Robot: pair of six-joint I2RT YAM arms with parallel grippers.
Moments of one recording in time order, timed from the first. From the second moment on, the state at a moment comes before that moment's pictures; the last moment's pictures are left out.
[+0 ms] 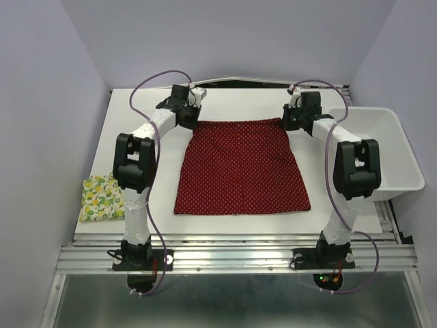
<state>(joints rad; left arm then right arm) -0.27 2.07 1.67 -0.45 0.20 0.11 0.09 1.90 1.39 -0.17 -0.24 0.01</state>
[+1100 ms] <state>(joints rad) -0.19 1.77 1.35 -0.63 0.26 0.16 0.08 2.05 1.67 -0.74 -0.36 -0.48</state>
